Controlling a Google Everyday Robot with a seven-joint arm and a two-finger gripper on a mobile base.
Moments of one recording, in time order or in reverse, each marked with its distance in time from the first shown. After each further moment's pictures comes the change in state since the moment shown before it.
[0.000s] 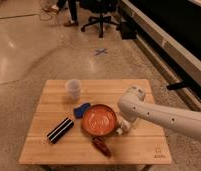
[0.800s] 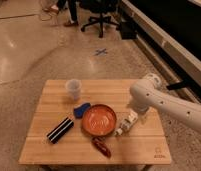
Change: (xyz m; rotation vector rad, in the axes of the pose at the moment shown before) arm 0.033 0.017 -0.047 -0.002 -0.064 0.139
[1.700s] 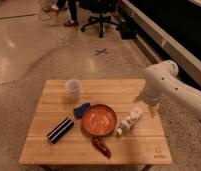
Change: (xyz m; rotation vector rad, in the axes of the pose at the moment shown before) arm 0.034 0.009 -0.048 -0.014 -0.103 -0.051
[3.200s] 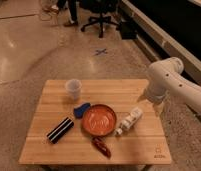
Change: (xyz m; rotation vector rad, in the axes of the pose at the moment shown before) arm 0.023 0.021 -0.020 -0.041 -0.011 0.001
